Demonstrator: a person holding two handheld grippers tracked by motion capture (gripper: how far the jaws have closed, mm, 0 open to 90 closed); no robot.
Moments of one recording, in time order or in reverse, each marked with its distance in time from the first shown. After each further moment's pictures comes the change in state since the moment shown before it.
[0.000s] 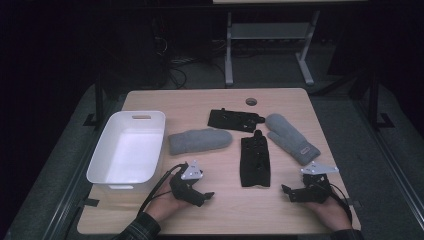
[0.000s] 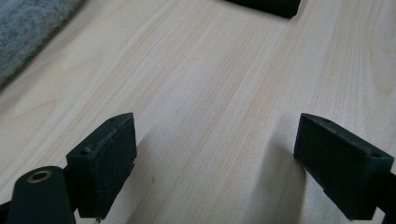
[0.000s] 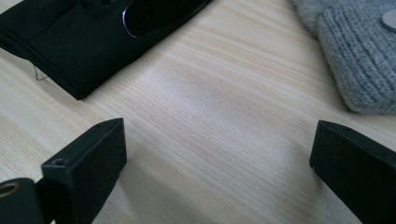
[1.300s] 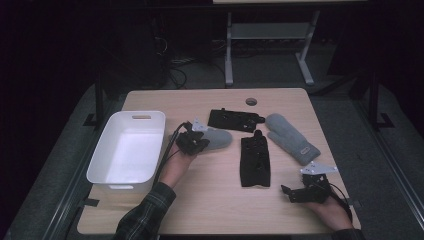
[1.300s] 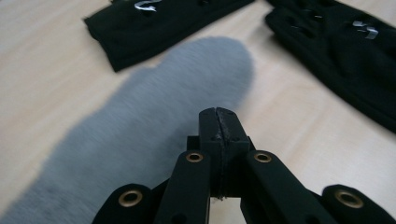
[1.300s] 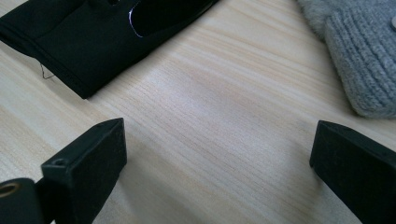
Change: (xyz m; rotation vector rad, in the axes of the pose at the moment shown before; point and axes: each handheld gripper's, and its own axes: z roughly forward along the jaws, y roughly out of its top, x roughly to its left) left arm 0.083 0.088 0.008 0.057 0.255 -0.143; right arm 0.000 0.001 0.000 0.001 0.015 -0.020
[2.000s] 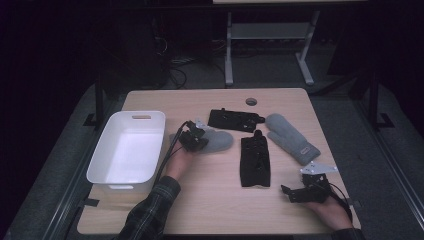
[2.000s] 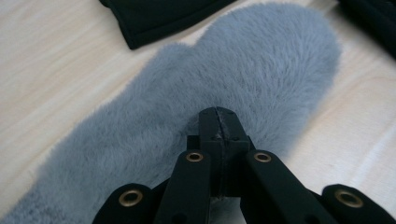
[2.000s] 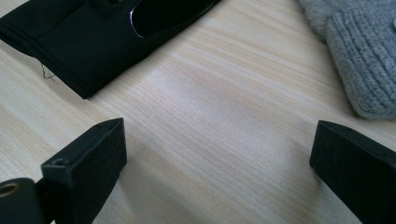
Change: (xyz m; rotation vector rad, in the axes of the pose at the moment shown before) left arm 0.012 -0.009 0.033 0.074 0.012 -0.028; right arm 0.000 0.000 0.000 -0.001 0.003 -0.006
